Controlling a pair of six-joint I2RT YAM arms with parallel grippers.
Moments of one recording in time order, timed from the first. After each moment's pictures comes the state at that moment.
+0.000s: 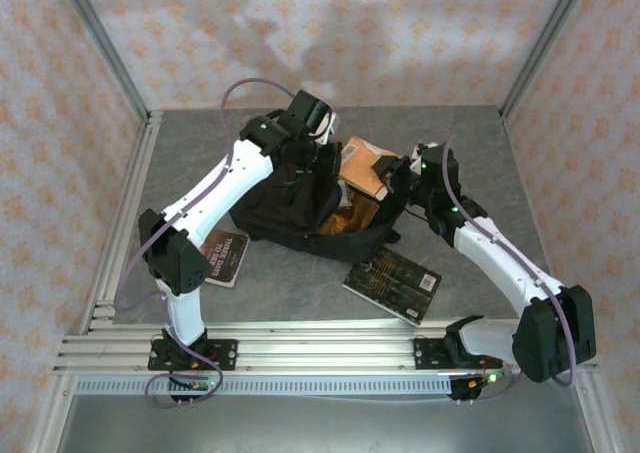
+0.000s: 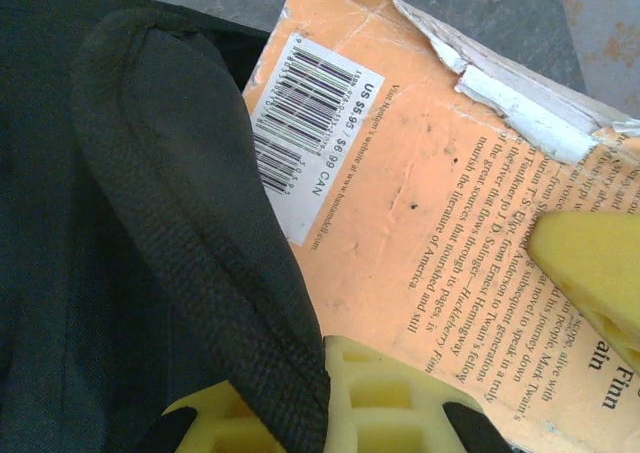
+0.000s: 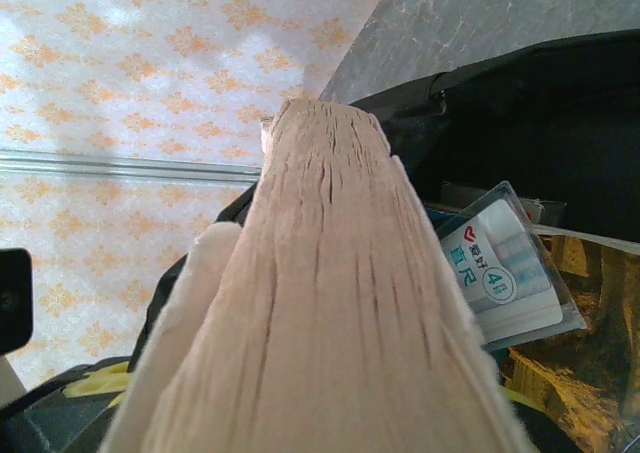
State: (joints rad) left arm -0.58 1.87 1.96 -1.01 0.21 -0.49; right arm 0.35 1.22 0.89 -0.05 -0.33 1.19
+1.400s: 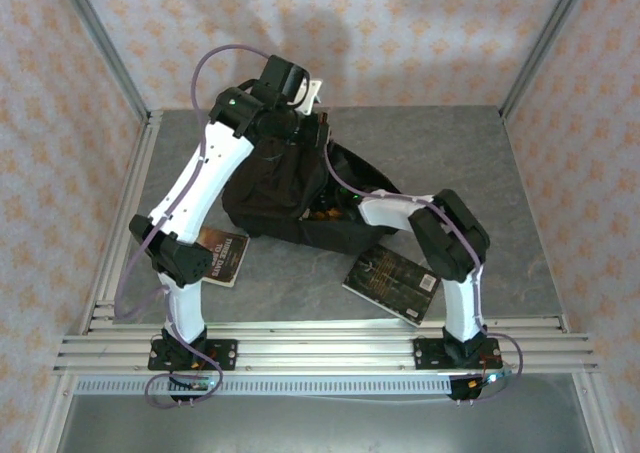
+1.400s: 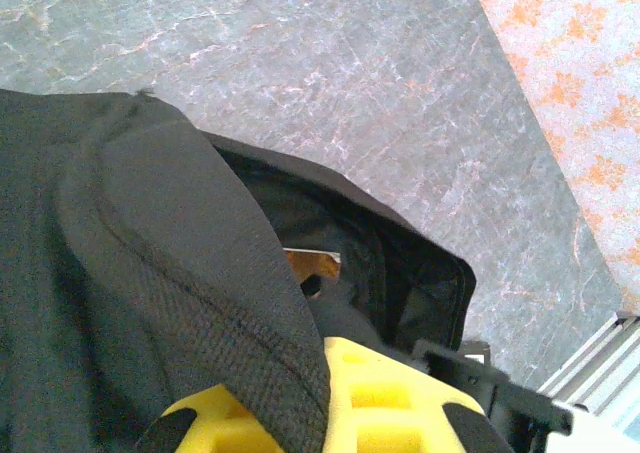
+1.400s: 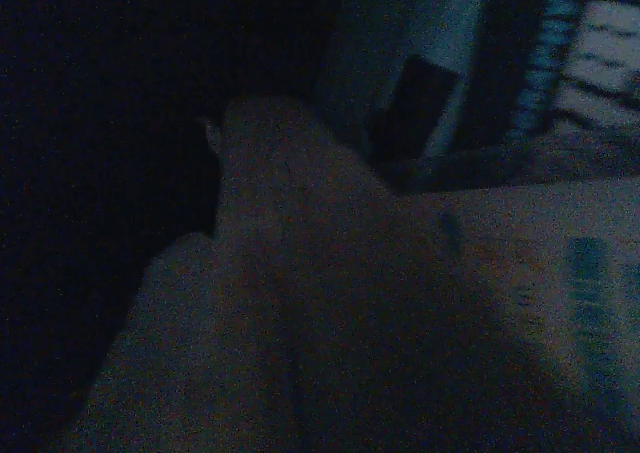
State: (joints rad) left arm -0.49 1.92 2.32 -1.22 0.24 -0.35; right arm 0.69 2.01 1.26 0.23 -0.39 0.98
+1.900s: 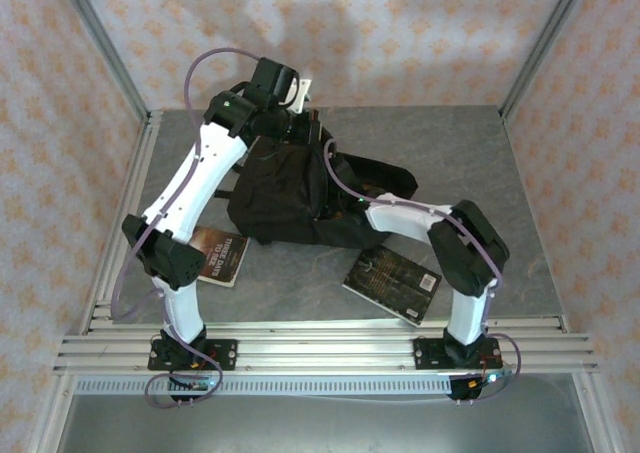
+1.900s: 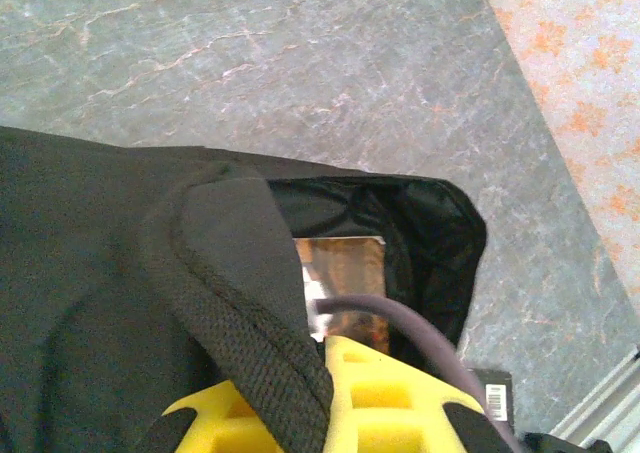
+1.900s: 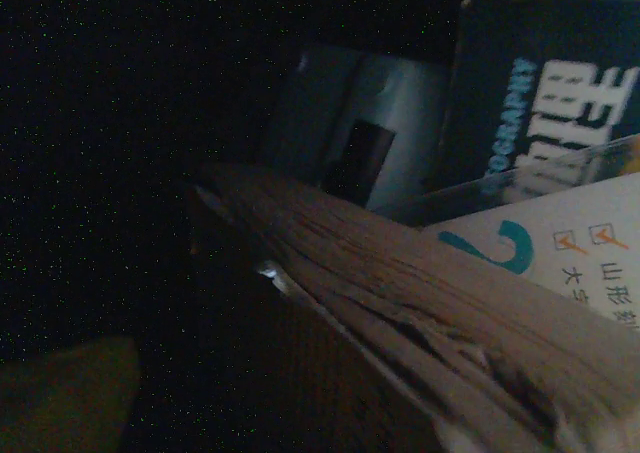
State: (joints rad) left arm -0.44 1.87 2.16 -1.10 0.23 -0.35; right arm 0.72 1.82 1.17 0.05 -0.15 0.87
